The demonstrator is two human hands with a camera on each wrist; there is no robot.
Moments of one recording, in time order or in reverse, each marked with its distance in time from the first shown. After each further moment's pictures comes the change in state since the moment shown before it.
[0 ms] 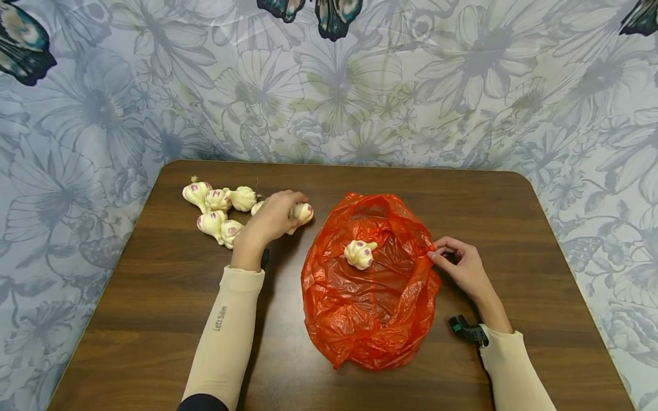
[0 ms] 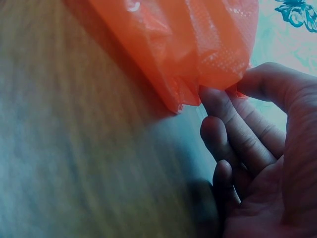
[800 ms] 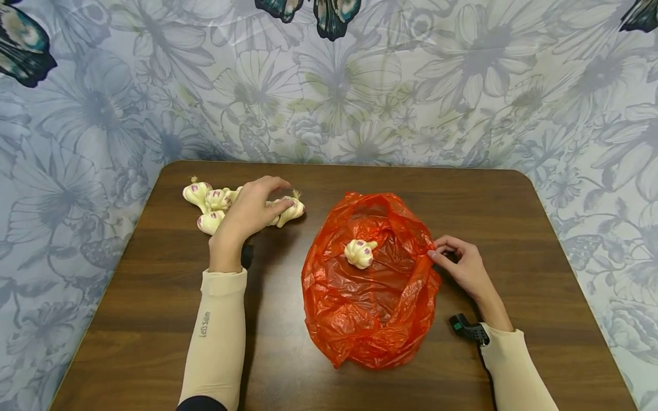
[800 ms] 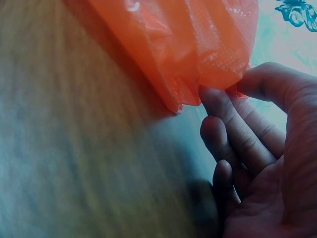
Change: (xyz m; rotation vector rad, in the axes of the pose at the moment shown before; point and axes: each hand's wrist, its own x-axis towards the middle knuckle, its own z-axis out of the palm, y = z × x) left_hand -0.022 -0.009 -0.036 -0.135 0.208 0.034; right_hand 0.000 -0.003 -0.001 -0.008 -0.009 -0.004
